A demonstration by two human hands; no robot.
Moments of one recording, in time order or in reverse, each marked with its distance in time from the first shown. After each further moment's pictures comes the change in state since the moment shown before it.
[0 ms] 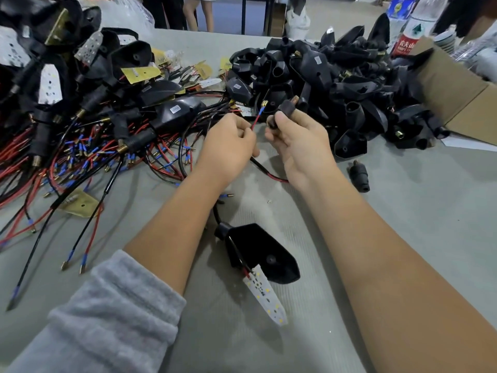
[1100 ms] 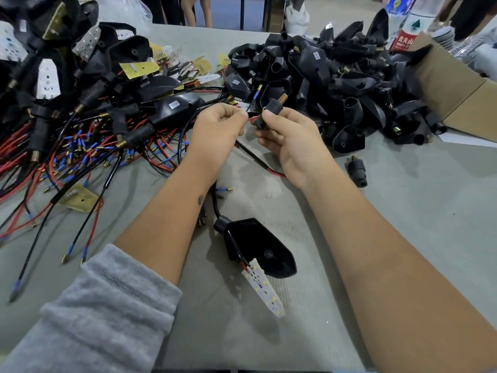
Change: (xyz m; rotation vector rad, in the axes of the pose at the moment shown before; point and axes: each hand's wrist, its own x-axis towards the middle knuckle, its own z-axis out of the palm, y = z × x) left_hand 0.000 0.005 -0.014 -0.332 0.046 -0.069; right_hand -0.001 0.001 -0.004 -0.153 -0.158 0.028
